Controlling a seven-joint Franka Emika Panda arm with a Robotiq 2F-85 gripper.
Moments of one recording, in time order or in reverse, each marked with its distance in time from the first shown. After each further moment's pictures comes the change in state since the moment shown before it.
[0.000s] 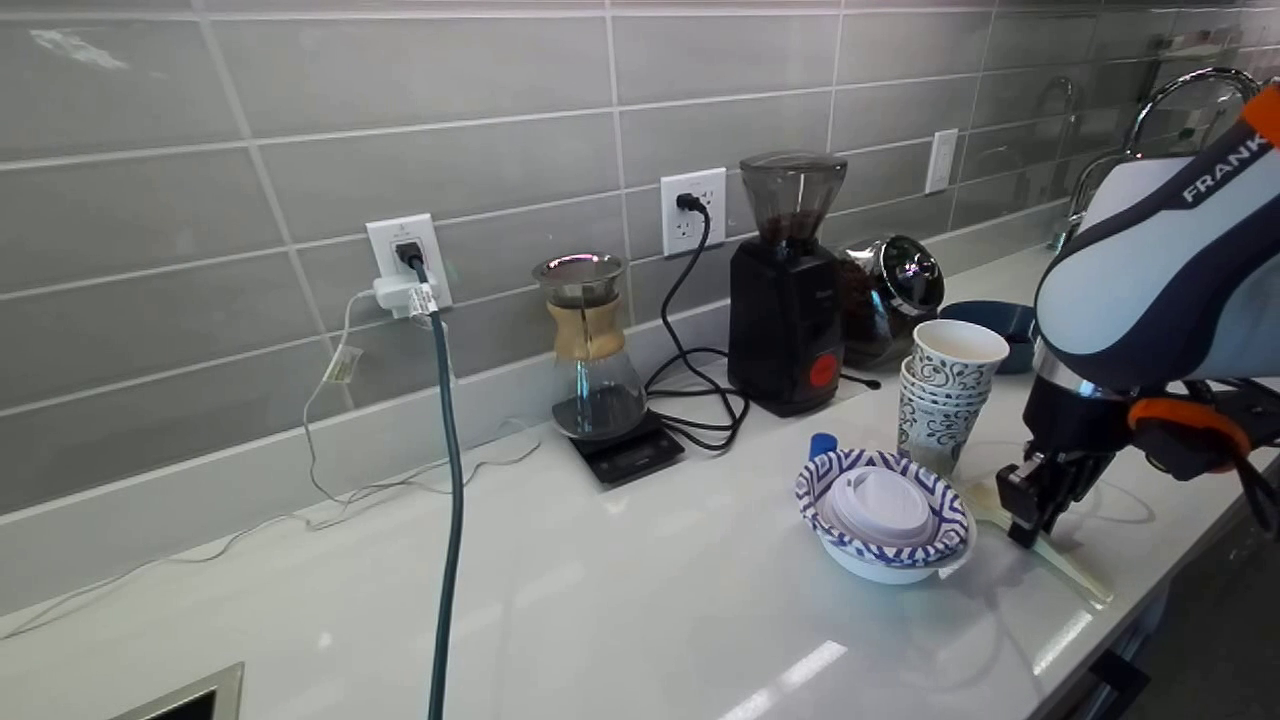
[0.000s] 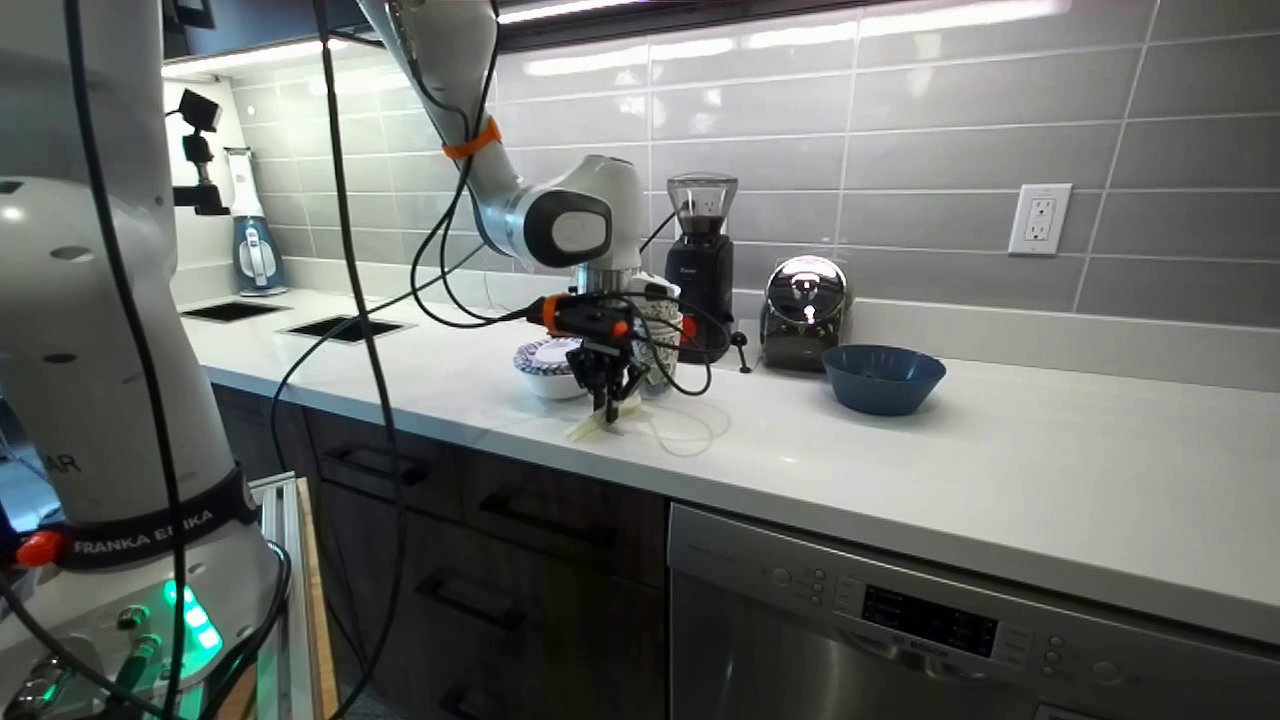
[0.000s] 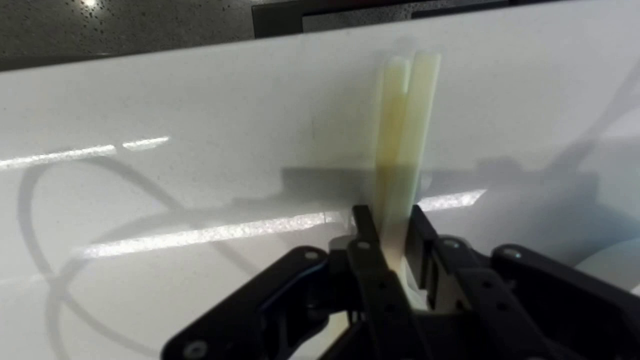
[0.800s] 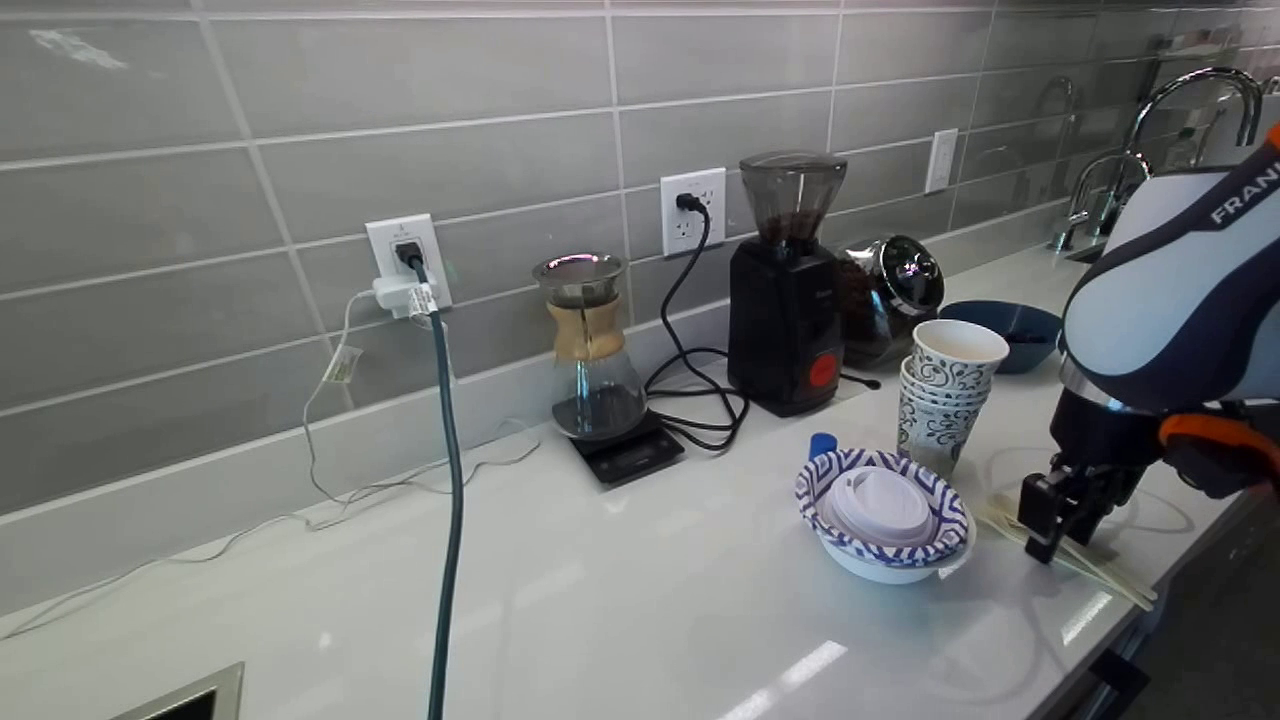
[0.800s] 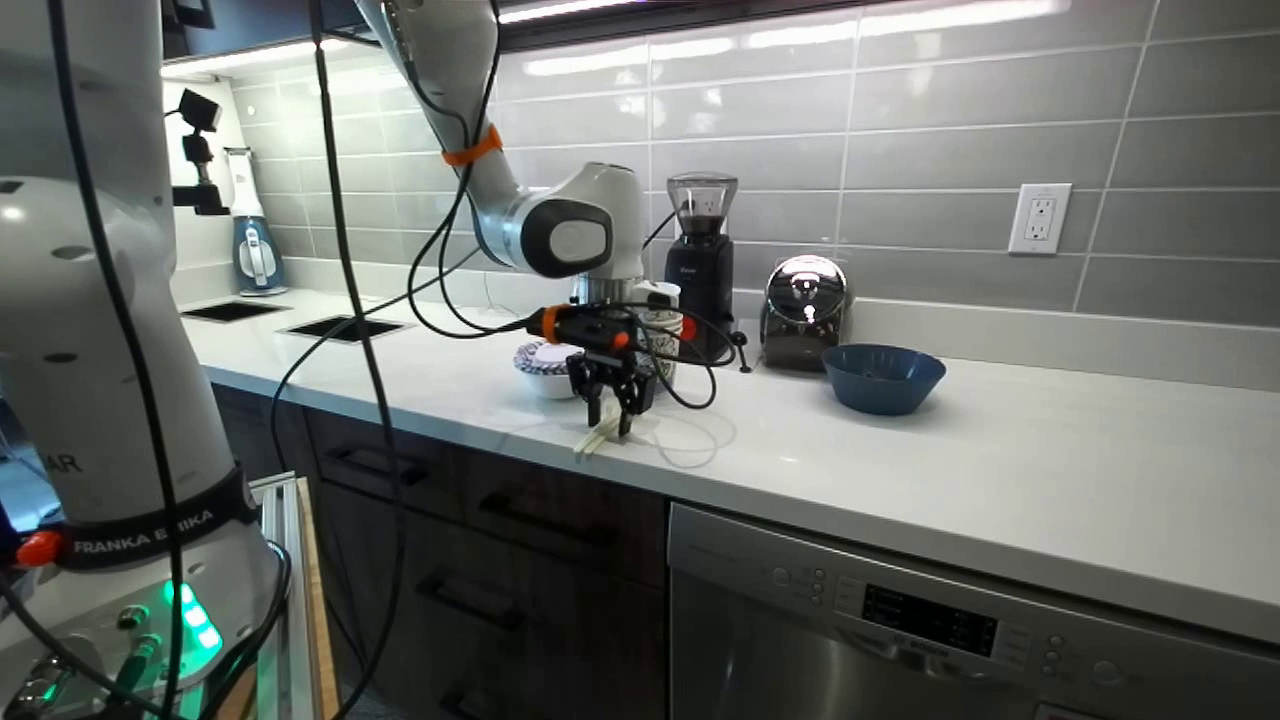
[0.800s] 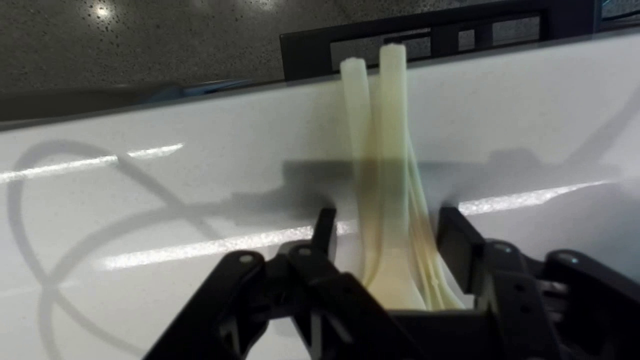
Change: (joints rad) arm 0.006 0.002 -0.047 -0.034 -0.021 0.038 -0.001
